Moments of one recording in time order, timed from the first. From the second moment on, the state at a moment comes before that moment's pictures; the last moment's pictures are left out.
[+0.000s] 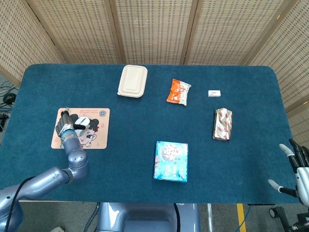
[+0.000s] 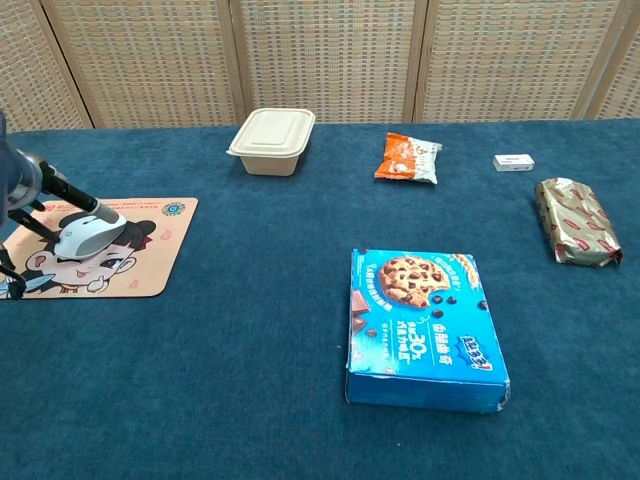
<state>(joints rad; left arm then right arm) -0.83 -1.76 -0.73 -1.15 -0.01 1.19 0.68 0.00 -0.95 0.04 -1.73 -1.56 1.55 0.17</state>
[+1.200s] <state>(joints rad) 0.02 -1.10 -0.33 -1.69 1.68 1.27 -0.02 -0.02 -0.98 0.04 -1.74 -1.58 1.59 0.07</state>
